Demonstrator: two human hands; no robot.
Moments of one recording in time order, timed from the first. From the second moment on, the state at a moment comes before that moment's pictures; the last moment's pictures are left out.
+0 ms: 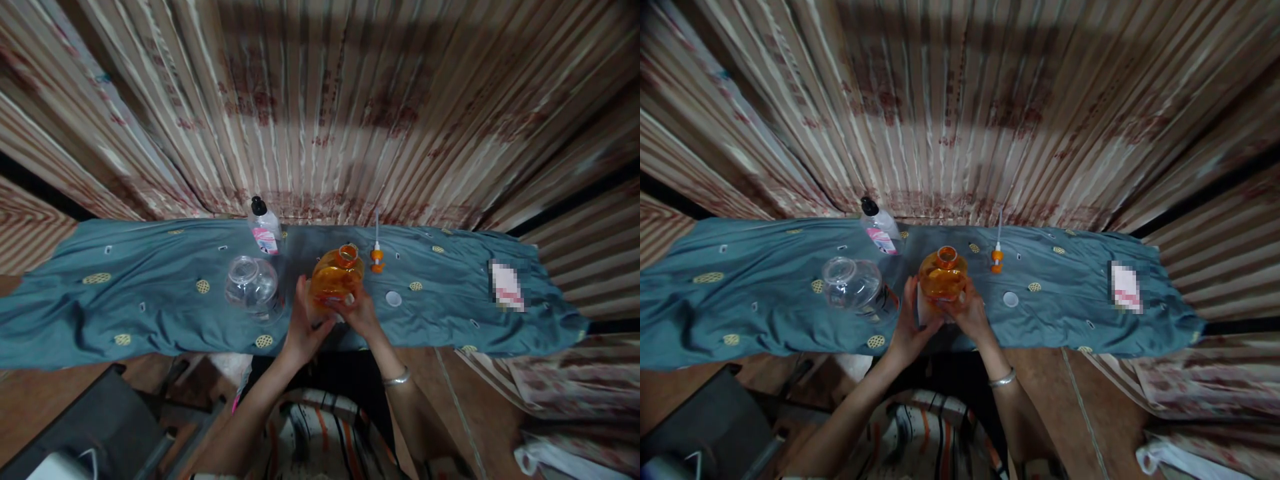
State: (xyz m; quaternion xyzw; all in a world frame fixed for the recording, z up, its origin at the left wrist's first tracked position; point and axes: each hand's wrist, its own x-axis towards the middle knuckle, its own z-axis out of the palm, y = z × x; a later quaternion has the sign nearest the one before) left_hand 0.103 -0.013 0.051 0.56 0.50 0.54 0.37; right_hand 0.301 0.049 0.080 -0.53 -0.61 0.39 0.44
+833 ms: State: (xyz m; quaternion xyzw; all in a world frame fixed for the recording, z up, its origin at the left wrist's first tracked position) left_hand -0.004 -0.018 -0.006 0.44 0.70 0.48 0.29; right_hand 0.319 -0.049 0.081 -0.64 -0.60 0.16 0.45
